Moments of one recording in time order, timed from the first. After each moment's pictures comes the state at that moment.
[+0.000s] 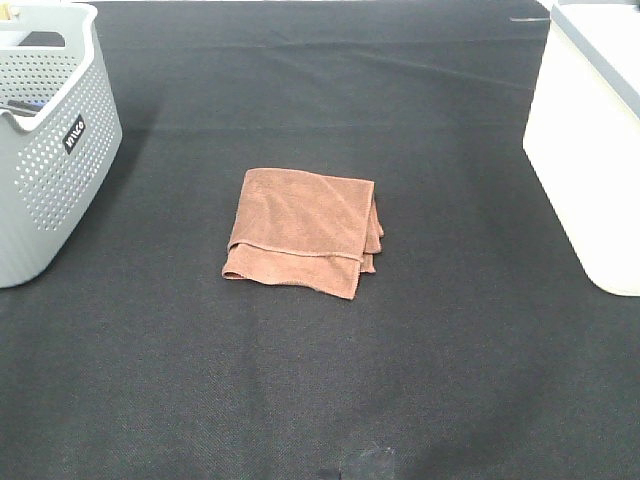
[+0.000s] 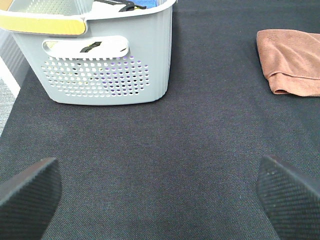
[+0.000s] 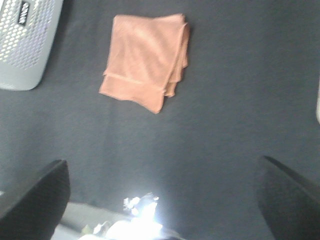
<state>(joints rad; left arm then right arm) 0.00 -0.01 -0.49 0.00 1.05 0.00 -0.02 1.21 -1.27 0.47 1.22 -0.17</state>
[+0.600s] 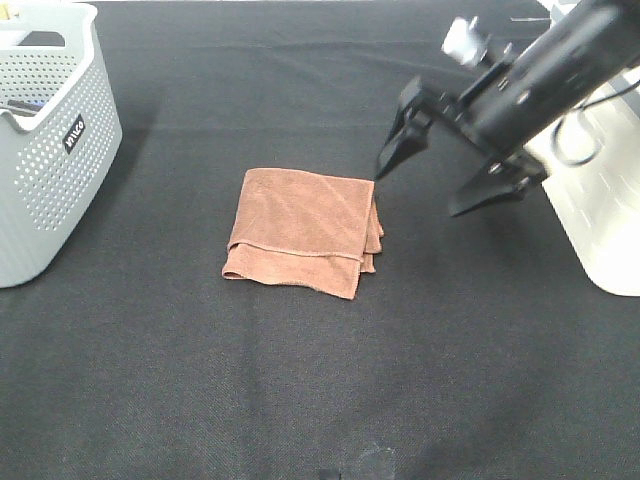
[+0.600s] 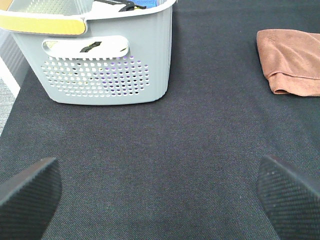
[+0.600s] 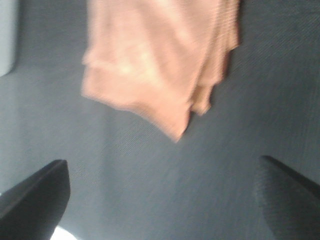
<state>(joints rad) 0.00 -0.01 -0.49 0.00 1.05 0.00 0.22 1.92 -1.31 0.65 0.85 -0.25</state>
